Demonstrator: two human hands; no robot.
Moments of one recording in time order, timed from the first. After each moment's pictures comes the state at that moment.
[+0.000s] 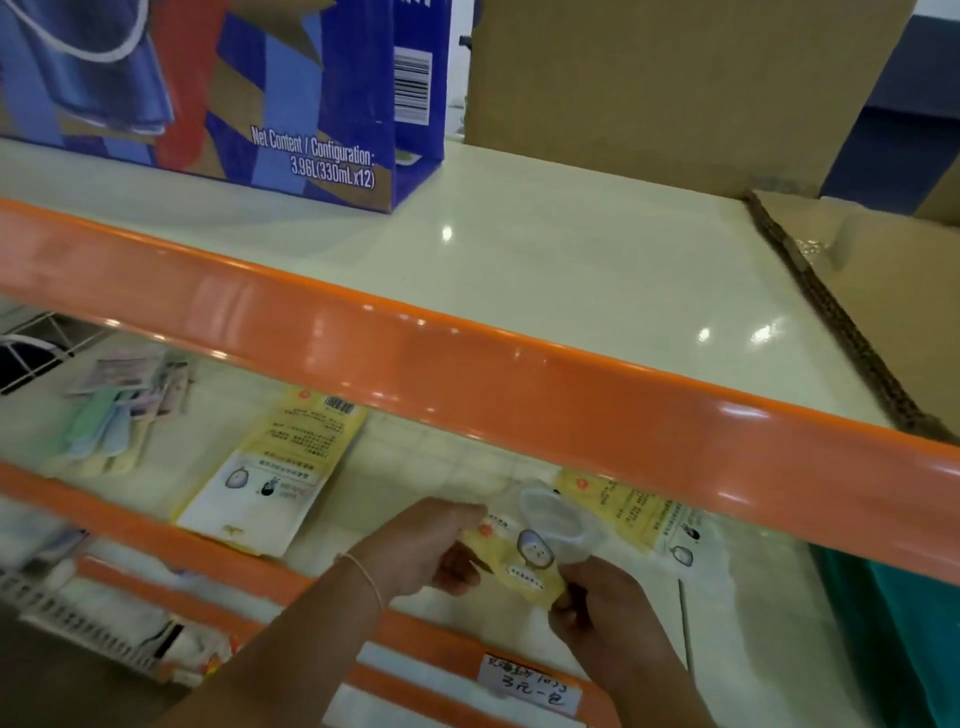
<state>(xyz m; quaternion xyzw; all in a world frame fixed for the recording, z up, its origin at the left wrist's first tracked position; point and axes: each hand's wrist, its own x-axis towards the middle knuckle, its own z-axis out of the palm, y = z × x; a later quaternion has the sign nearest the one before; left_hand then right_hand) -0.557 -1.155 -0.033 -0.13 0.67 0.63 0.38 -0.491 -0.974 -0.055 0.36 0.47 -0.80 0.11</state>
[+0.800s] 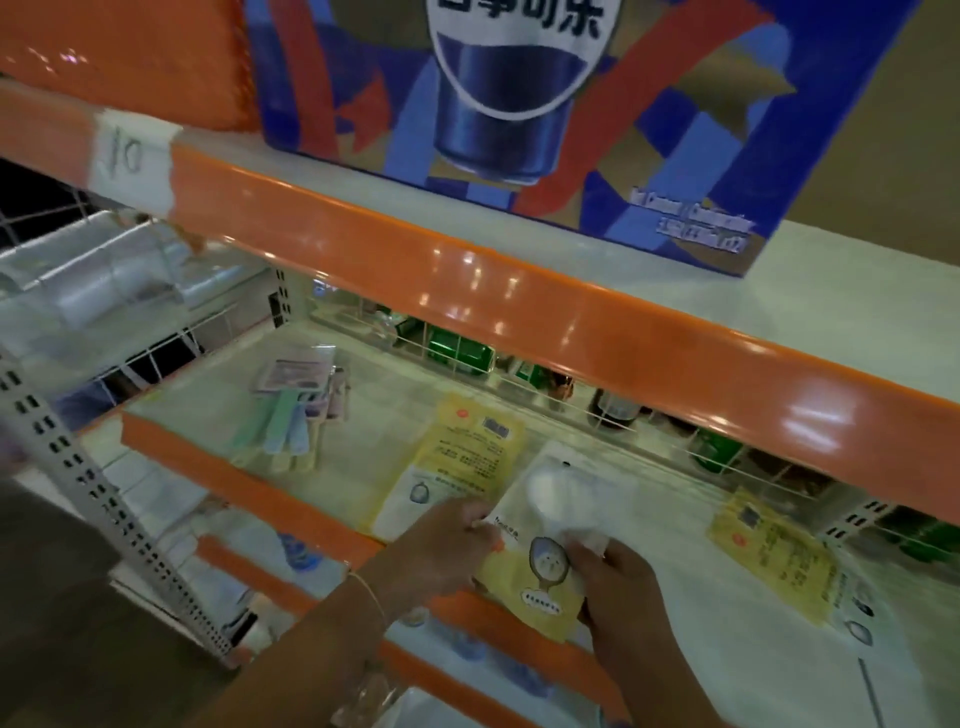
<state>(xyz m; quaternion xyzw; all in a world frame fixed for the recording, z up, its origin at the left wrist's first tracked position) -0.557 -1.344 -0.017 0.03 0.80 0.55 0.23 -0.532 -1.155 -0.051 0.26 0.67 -0.69 0.06</state>
